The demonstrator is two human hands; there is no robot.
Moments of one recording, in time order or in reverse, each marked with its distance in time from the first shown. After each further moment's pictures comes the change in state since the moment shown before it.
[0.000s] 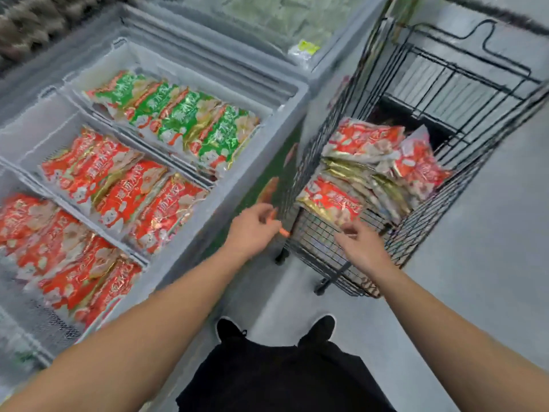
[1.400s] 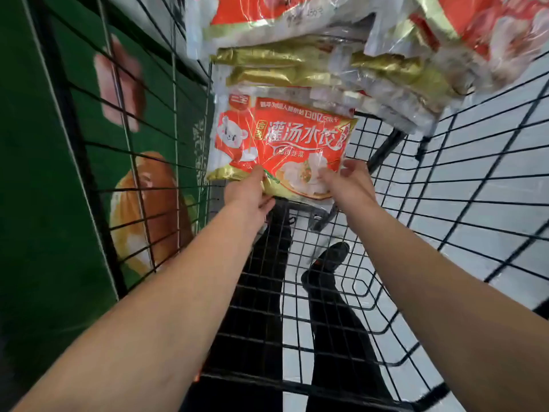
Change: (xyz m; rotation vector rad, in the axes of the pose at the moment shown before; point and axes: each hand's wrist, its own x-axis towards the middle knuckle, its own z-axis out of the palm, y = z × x) left_hand 0.351 -0.019 0.317 -0.524 -0.068 -1.014; right_hand 0.354 0.217 0.061 0.513 0.075 0.790
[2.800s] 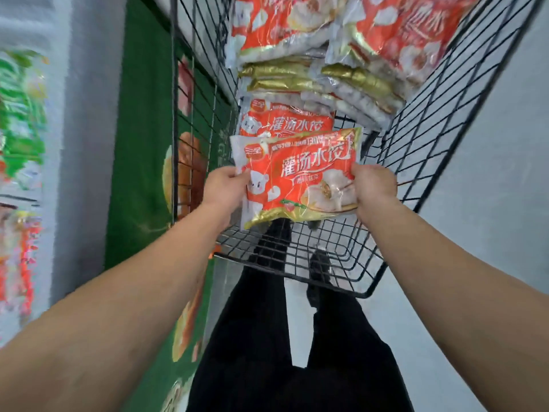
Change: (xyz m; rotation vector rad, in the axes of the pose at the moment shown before) left_hand -0.108 -0.040 -0.100 0.500 -0.015 0.561; right_hand -0.117 0.030 -0.079 0.358 0.139 -0.004
